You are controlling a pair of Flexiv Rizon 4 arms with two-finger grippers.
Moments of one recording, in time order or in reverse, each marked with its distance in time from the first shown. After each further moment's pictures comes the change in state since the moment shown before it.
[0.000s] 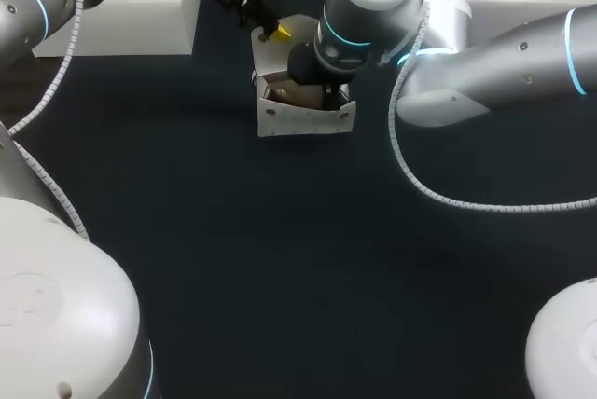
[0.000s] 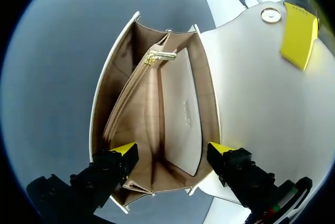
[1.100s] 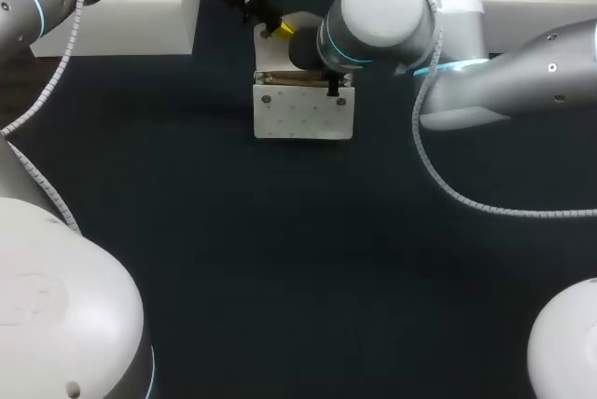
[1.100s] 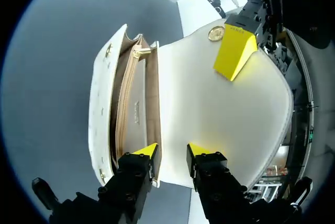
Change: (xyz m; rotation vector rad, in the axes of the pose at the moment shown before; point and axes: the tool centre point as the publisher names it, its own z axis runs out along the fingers) left arm 0.003 -0.010 -0.003 -0.027 -0.032 0.015; right arm -0.037 0.000 -0.057 0.002 -0.260 0.069
